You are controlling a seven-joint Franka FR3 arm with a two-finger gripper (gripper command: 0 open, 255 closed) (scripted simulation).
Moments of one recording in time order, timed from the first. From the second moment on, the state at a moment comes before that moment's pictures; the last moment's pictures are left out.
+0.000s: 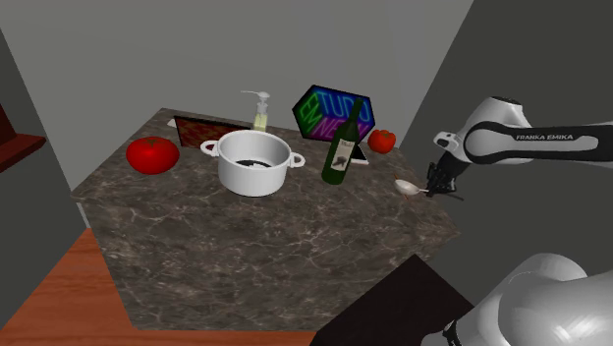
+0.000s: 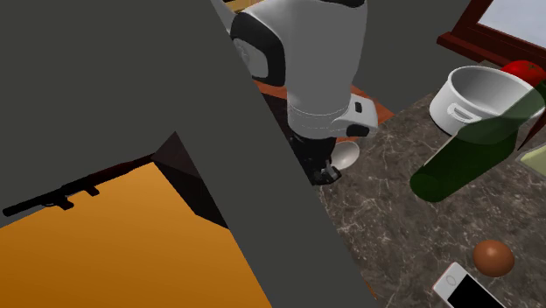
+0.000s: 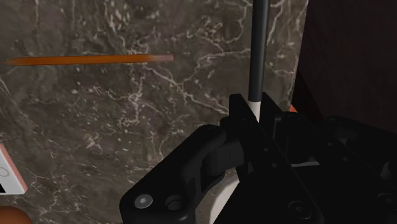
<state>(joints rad) 0.00 -0.56 -0.64 -2.61 -0.39 2.21 -1.36</state>
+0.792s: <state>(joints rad) -0.02 -0.61 -0.56 -2.50 -0.34 2.03 -1.37</state>
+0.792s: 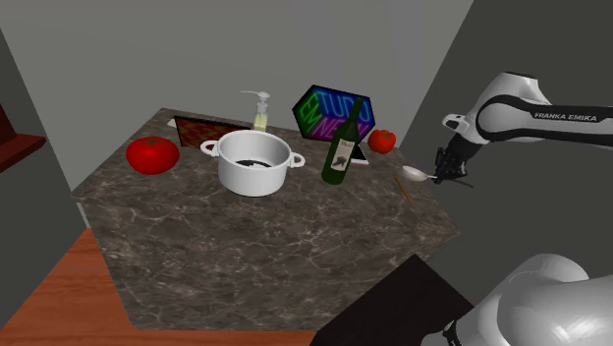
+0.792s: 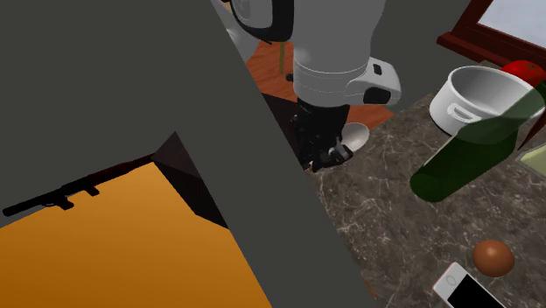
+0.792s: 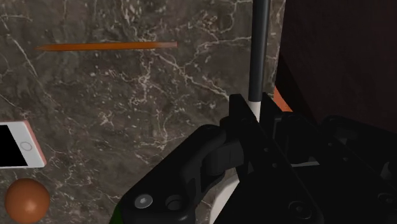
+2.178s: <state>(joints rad) -0.02 -0.64 -0.49 -2.23 -0.28 1.75 -1.39</state>
